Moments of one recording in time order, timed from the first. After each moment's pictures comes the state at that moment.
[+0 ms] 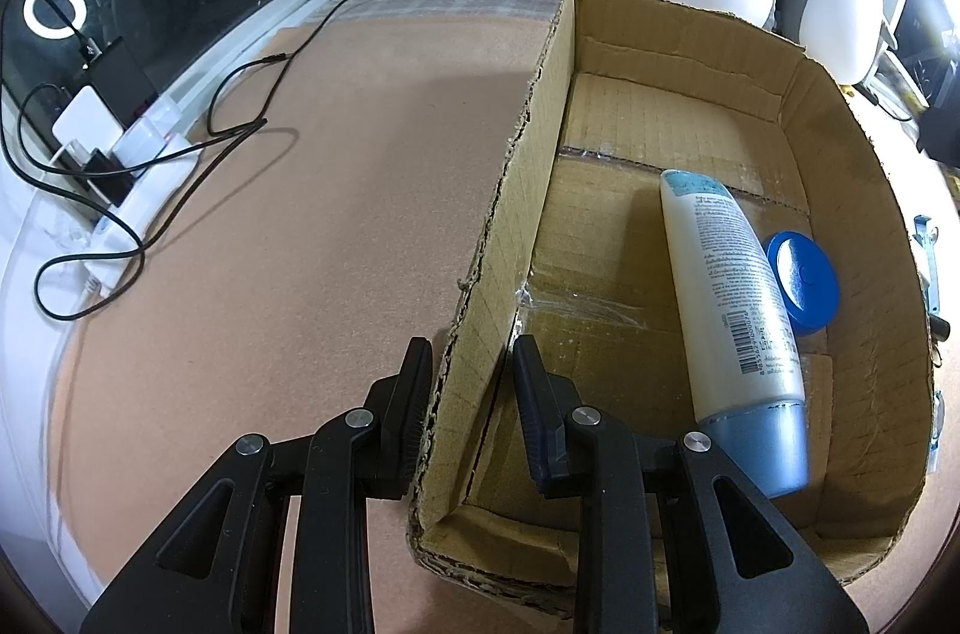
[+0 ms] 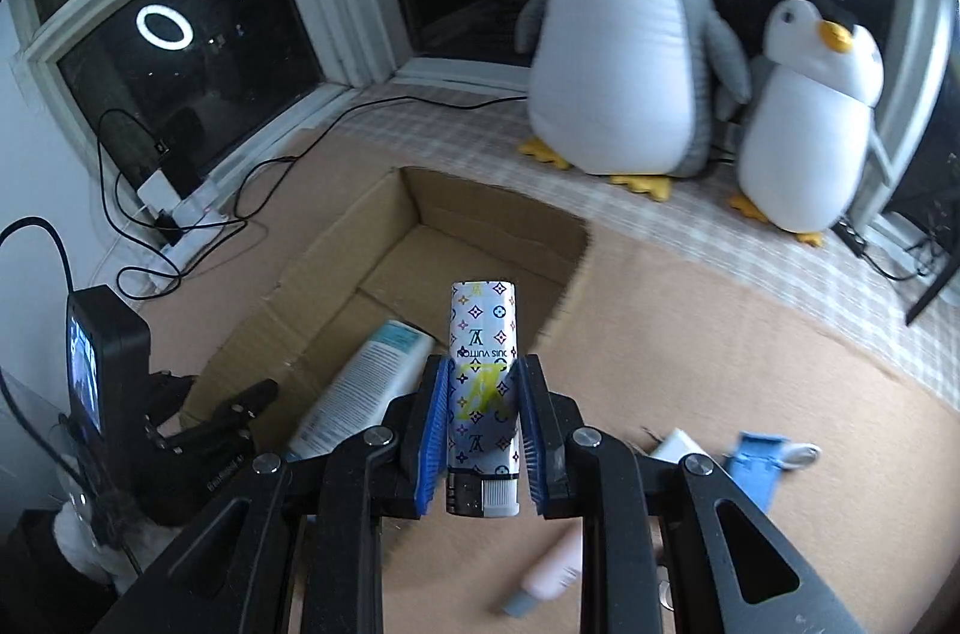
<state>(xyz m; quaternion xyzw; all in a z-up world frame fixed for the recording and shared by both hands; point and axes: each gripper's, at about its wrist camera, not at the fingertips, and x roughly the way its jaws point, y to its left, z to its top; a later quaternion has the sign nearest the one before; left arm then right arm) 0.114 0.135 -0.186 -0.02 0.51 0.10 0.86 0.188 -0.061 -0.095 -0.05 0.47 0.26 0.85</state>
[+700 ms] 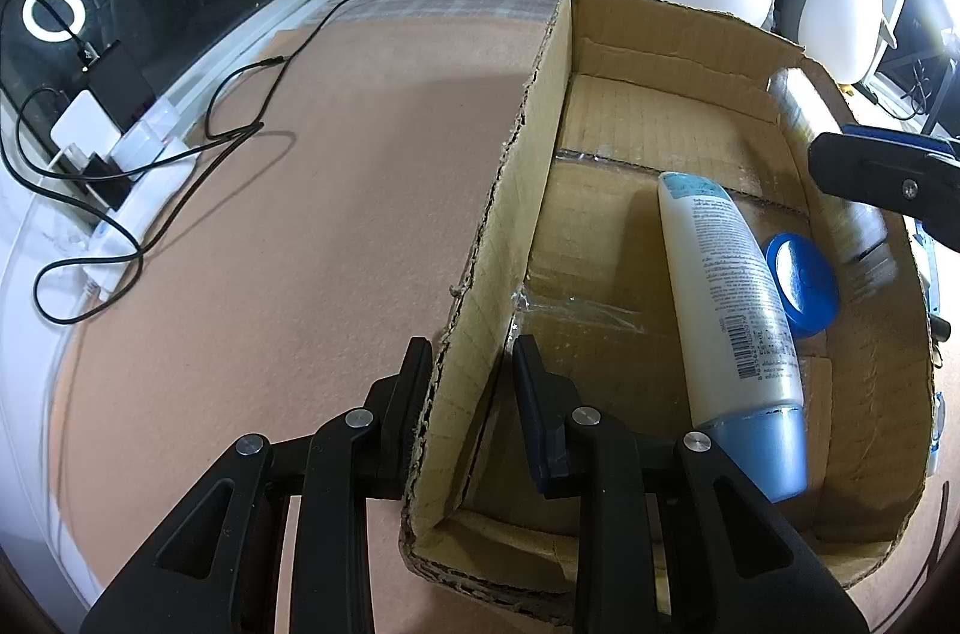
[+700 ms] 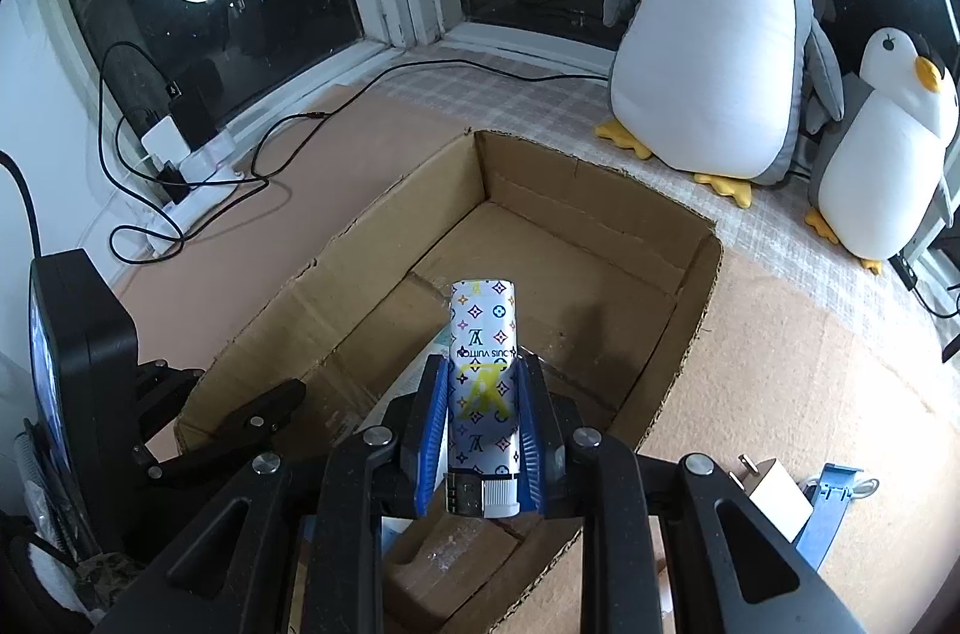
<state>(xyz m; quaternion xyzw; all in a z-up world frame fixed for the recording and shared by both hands) 0.114 0.135 -0.187 -0.02 0.50 0.10 0.86 0.184 -0.003 -0.123 -0.09 0.47 0.27 0.83</state>
